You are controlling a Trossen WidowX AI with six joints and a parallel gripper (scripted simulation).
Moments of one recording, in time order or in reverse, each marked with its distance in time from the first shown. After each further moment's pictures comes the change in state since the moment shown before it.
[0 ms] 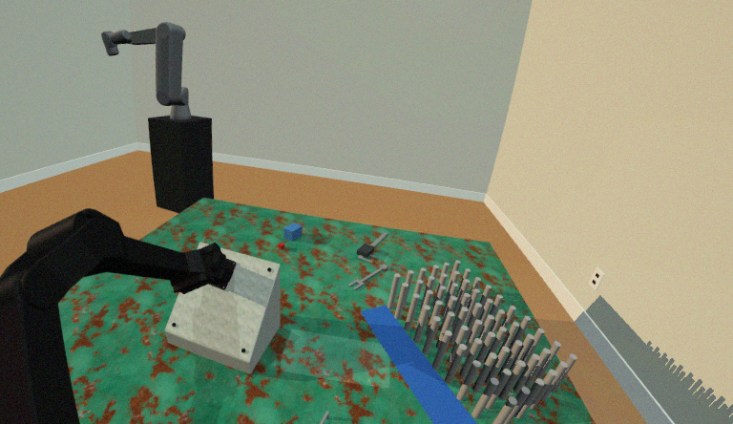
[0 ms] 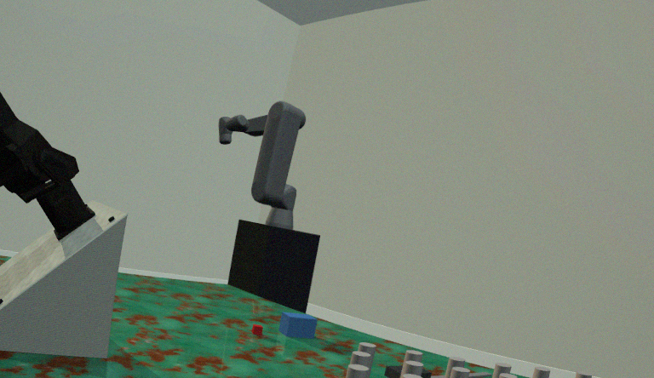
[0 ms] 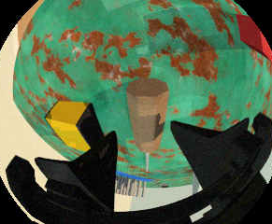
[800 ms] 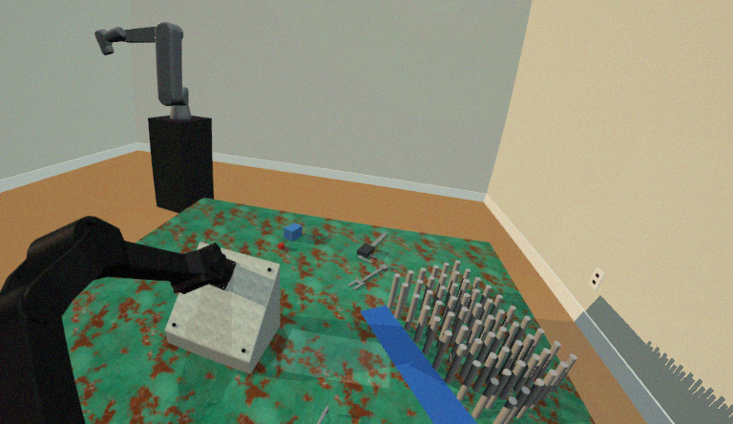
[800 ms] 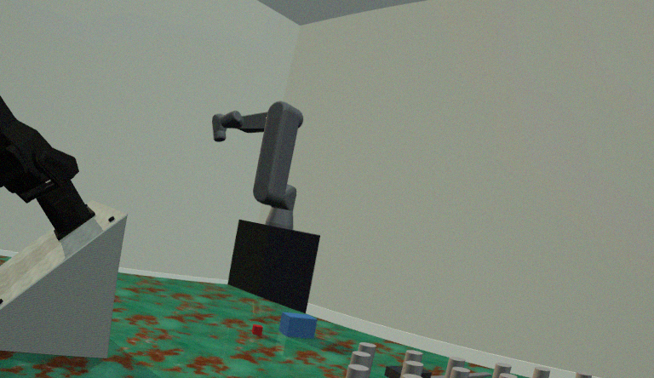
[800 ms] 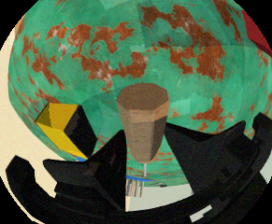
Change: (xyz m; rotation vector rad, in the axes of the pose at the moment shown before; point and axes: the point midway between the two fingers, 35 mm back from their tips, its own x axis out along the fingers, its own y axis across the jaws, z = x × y) arm 0.015 -0.007 -0.001 0.000 0.024 -0.017
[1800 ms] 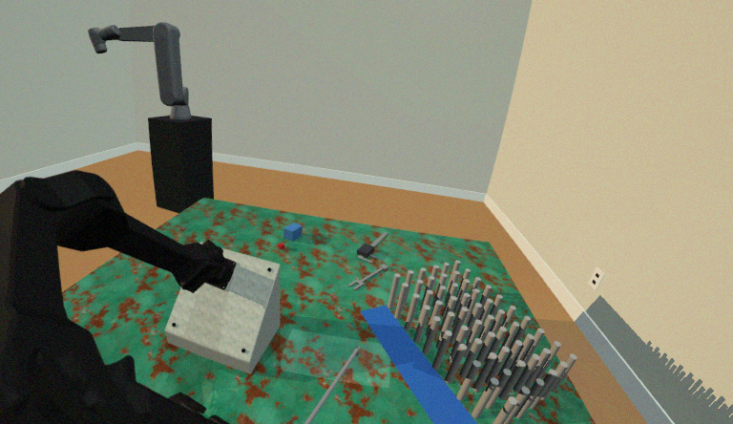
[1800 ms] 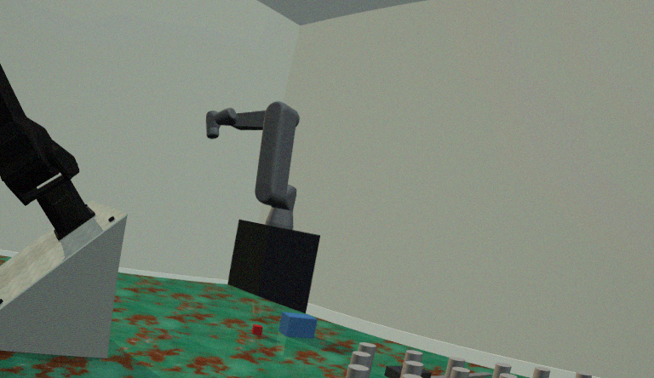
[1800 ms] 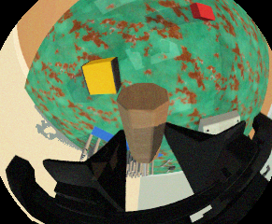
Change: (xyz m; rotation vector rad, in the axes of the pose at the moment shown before) arm -0.126 0.056 -0.085 0.076 -0.020 -0.003
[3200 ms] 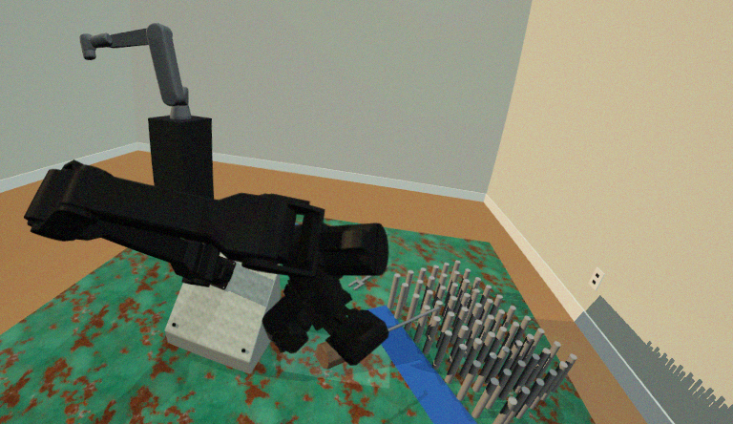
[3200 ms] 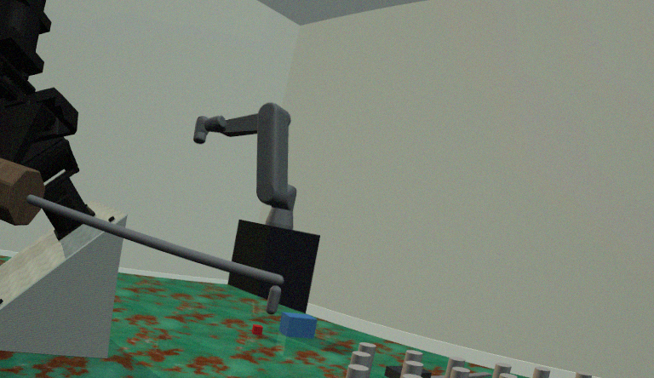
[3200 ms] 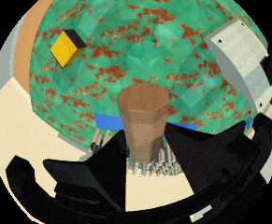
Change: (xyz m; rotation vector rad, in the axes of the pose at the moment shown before) arm 0.072 -0.015 -0.195 0.460 -0.155 0.152
